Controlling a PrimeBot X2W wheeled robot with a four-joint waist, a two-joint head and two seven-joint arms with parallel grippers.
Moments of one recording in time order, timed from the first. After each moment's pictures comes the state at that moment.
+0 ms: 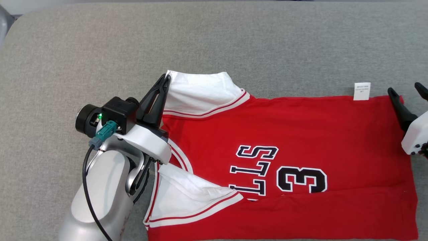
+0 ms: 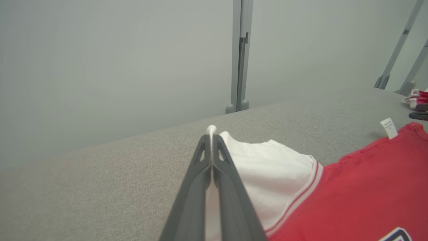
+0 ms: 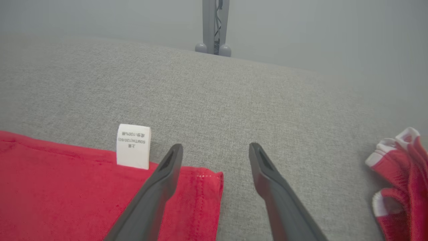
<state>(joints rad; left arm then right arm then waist) -0.54 0.11 -0.32 0.41 -0.24 -0.10 -0.20 -0.66 -0.55 0.47 0.71 0.60 0.13 -0.08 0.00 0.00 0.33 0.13</state>
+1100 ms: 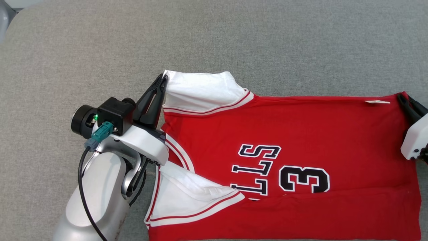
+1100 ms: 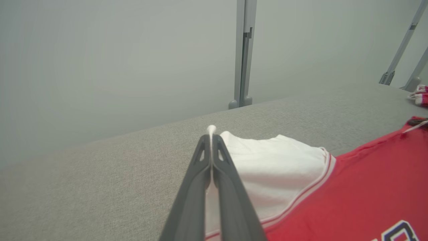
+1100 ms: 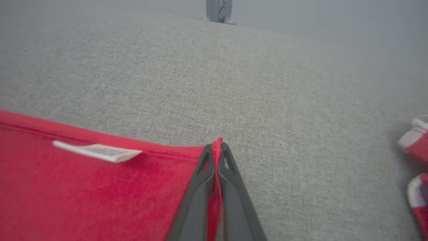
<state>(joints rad) -0.51 0.14 -0.34 0.34 -0.27 -0.08 -0.16 -0.79 -0.60 0.81 0.89 0.85 0.13 -0.19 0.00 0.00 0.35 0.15</state>
